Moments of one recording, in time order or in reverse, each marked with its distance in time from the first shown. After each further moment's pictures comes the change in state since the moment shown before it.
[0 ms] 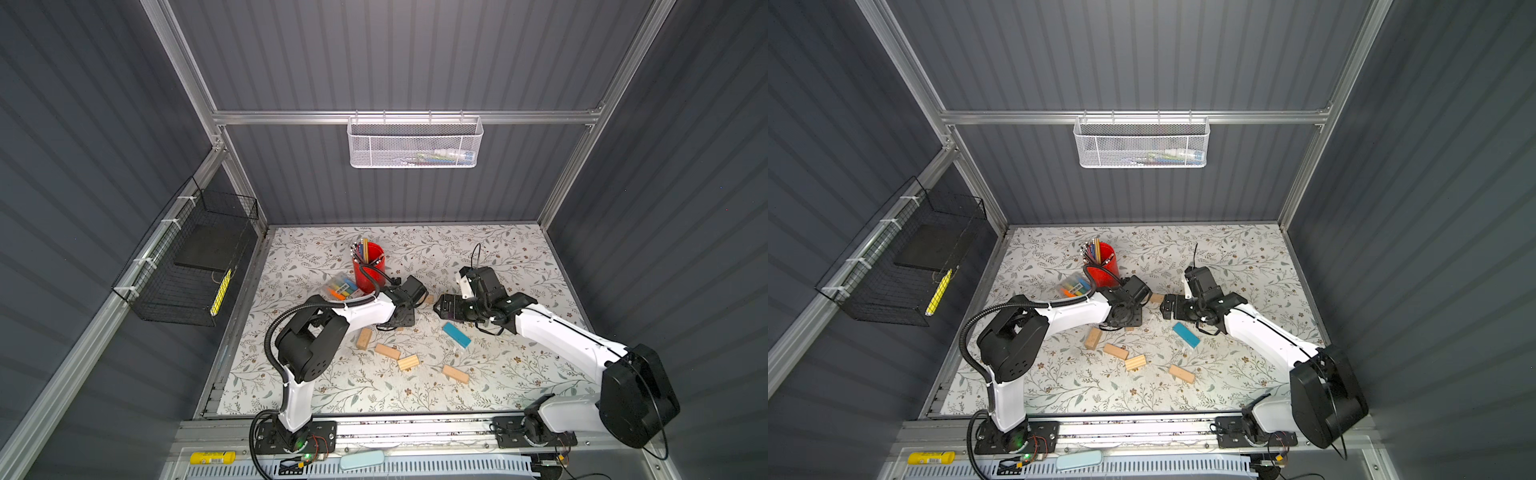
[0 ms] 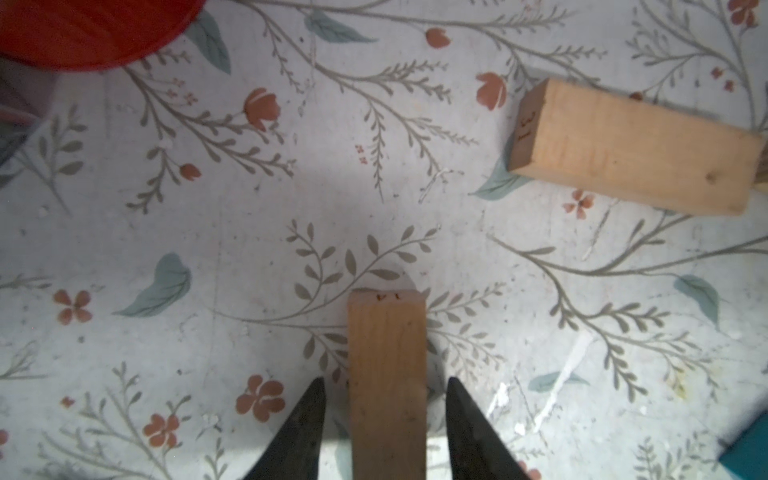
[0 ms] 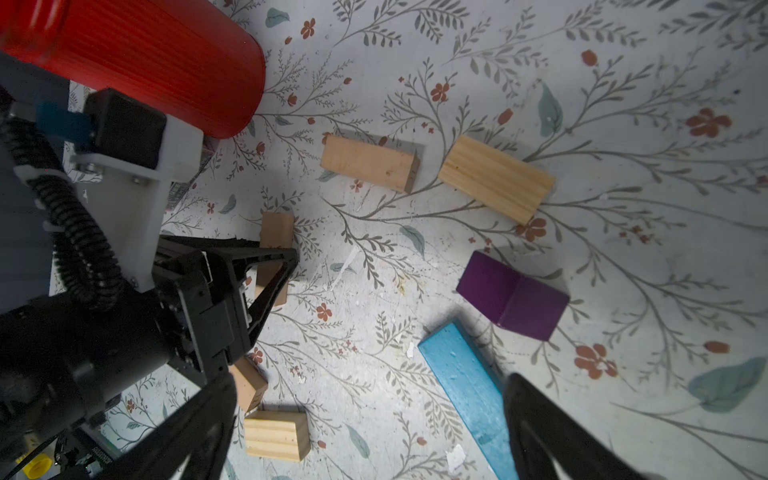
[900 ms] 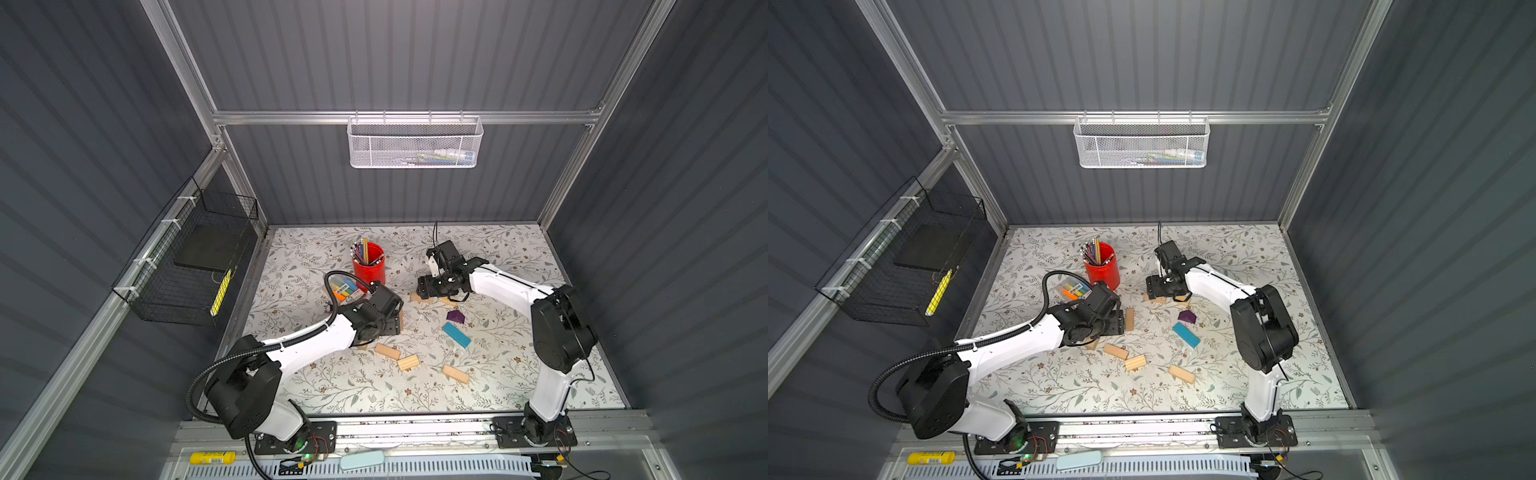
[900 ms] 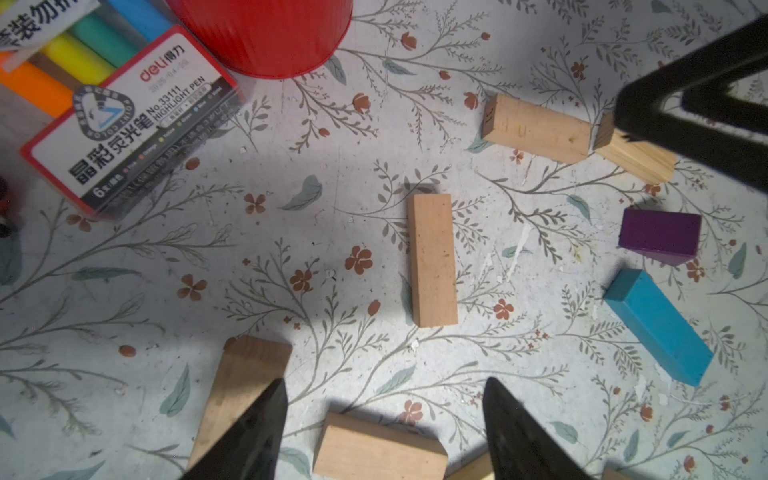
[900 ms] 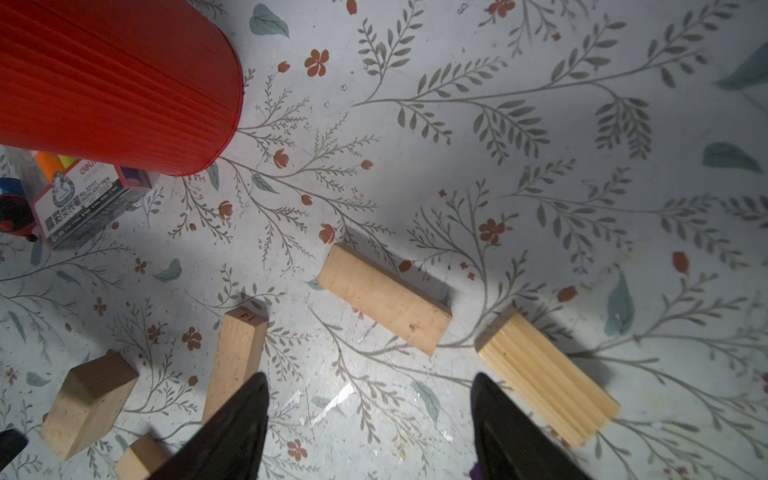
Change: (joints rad) left arm 0.001 -0.466 -0.338 0.084 0.008 0.022; right arm 0.043 0.527 0.499 -0.134 0.065 -0.212
